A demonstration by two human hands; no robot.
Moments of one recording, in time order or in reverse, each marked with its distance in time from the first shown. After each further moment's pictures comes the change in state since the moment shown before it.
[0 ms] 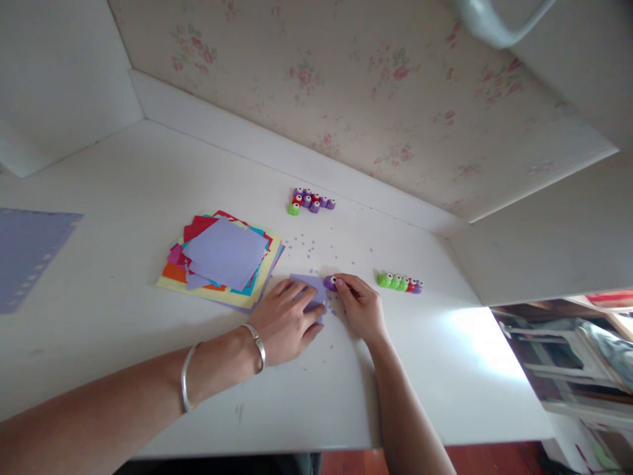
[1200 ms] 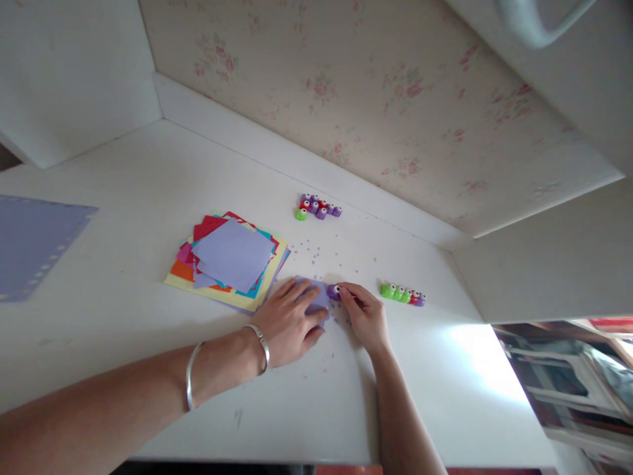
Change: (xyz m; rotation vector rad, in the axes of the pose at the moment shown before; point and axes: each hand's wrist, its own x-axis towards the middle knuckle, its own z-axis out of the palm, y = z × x) left_hand -0.002 -0.007 0.011 -0.029 0.056 -0.041; right_hand 0.001 0.002 -0.001 0.071 -0.036 0.040
